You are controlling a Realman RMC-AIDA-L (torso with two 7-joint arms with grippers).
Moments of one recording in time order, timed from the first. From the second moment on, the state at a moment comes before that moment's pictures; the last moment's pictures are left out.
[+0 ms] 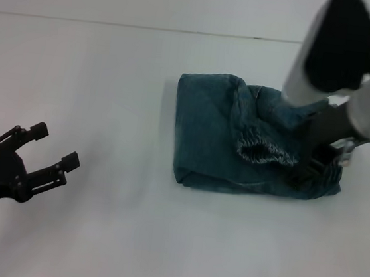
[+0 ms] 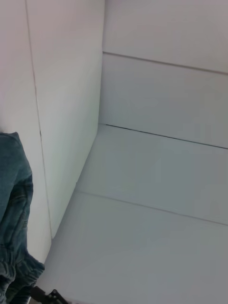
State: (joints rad) left arm -0.20 -2.16 0.52 0.59 1.76 1.59 -1.05; right arm 0.64 2.11 -1.50 -1.55 -2.72 -1.66 2.33
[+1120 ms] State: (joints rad) left arm -0.20 -2.16 0.47 0.59 1.75 1.59 -1.05; right arm 0.61 2.11 -1.83 -1.39 -2.89 -1.26 2.56
